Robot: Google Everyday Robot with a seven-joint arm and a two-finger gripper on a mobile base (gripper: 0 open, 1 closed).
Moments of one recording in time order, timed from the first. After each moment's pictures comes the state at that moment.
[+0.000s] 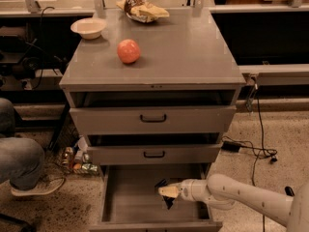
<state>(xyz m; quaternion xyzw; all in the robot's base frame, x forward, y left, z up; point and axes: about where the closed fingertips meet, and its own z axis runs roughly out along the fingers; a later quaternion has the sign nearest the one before) 0.537 -0.077 0.312 -0.17 0.88 0.35 0.26</state>
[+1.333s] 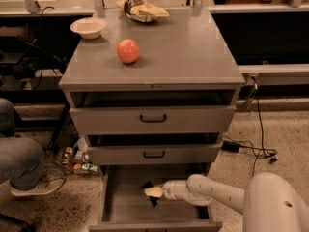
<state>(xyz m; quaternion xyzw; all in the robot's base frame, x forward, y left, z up) 0.574 -0.009 0.218 -0.18 0.87 0.38 0.25</state>
